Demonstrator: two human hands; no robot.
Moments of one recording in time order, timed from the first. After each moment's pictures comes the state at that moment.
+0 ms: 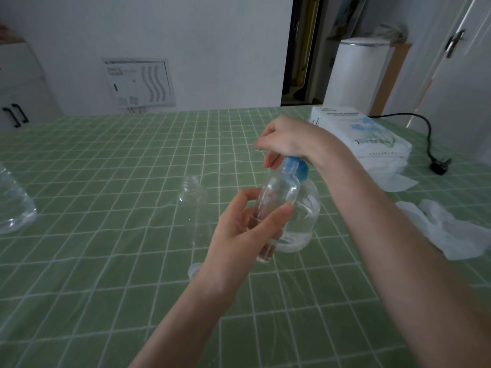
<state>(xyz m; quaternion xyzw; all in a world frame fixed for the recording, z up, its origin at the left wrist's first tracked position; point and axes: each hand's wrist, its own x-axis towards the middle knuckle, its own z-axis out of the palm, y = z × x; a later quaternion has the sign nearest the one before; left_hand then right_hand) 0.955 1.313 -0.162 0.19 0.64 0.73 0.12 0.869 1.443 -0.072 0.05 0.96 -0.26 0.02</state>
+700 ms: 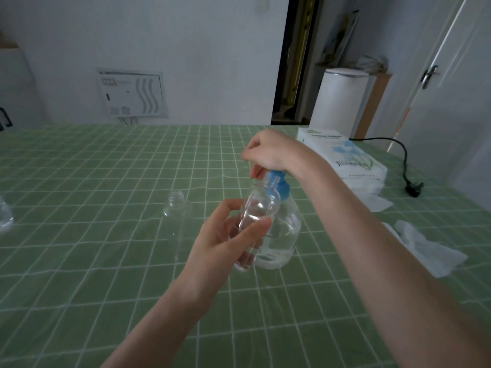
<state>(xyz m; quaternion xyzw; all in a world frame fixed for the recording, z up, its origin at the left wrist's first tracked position) 0.949 1.313 -0.157 0.20 0.62 0.75 0.11 0.868 1.442 -0.063 0.04 0.96 -0.27 0.00</state>
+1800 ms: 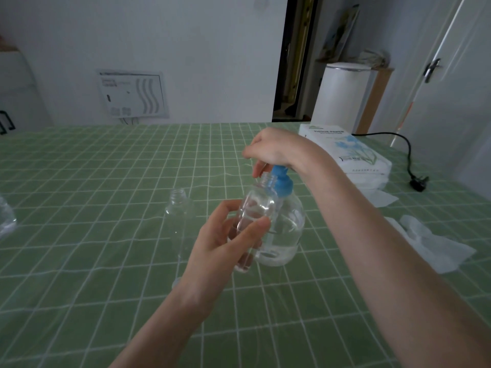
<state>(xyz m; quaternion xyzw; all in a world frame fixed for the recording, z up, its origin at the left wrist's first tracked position) 0.949 1.309 -0.166 0.22 0.62 0.75 0.10 0.867 1.443 -0.062 0.05 0.96 -0.27 0.03</state>
